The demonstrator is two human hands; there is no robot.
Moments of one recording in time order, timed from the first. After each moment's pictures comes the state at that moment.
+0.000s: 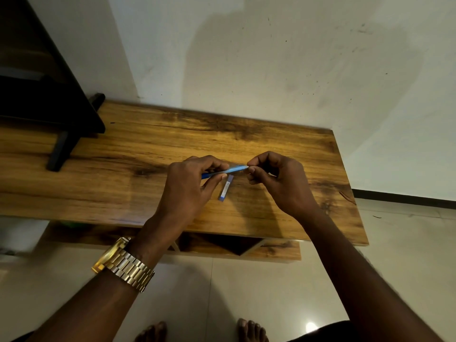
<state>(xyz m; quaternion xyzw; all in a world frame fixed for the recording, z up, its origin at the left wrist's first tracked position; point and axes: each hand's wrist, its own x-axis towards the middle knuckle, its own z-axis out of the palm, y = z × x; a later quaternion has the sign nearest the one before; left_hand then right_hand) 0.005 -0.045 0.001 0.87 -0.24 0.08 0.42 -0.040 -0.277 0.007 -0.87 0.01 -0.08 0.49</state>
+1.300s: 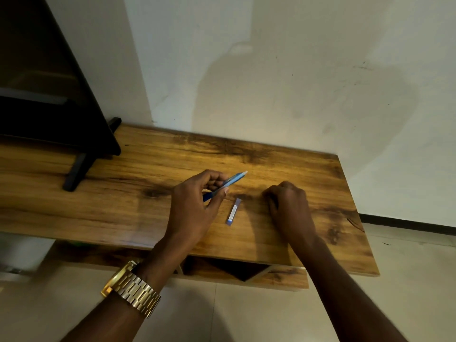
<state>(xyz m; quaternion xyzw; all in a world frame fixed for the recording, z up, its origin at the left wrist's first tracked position) -0.004 -0.039 -0.009 0.83 -0.16 0.07 0.53 -0.042 -0.277 -0.030 -0.98 0.06 -0.08 0.19</state>
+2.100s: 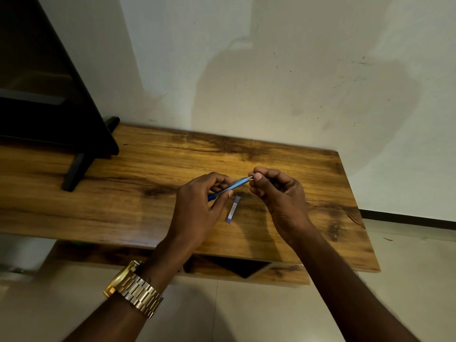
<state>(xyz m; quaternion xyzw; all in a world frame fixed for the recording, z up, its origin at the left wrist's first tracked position) 0.006 -0.048 0.000 0.85 -0.20 0.08 0.48 -0.025 -0.253 -0.004 -0.58 0.10 -0.09 0.80</state>
